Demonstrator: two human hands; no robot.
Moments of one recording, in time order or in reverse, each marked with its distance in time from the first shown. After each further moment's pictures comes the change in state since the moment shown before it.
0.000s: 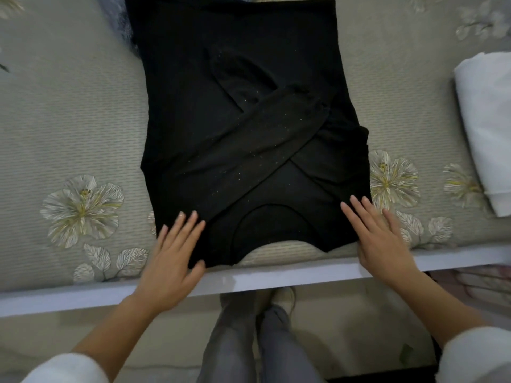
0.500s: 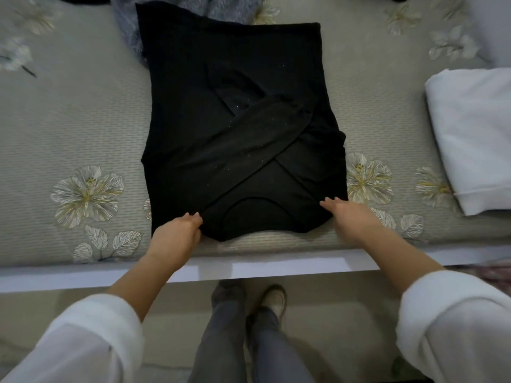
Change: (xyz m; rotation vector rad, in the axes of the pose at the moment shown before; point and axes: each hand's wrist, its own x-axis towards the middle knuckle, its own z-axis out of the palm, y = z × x) left_hand 0.025 0.051 -0.011 0.160 -0.037 -0.244; right_hand 0.031 0.005 -0.045 0.031 -0.360 -0.013
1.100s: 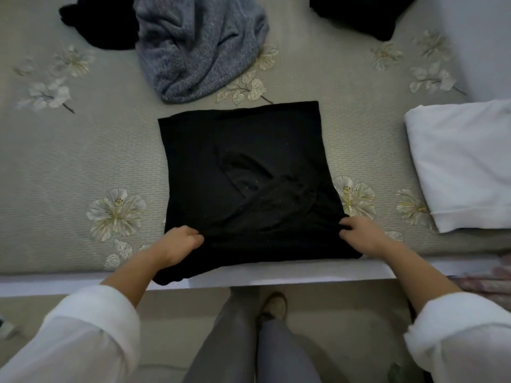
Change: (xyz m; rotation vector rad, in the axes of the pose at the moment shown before) left_hand -0.010 0.002 -0.099 -0.442 -0.378 -0.172; right_hand -0.043 0.031 -0.051 0.703 -0.046 0.125
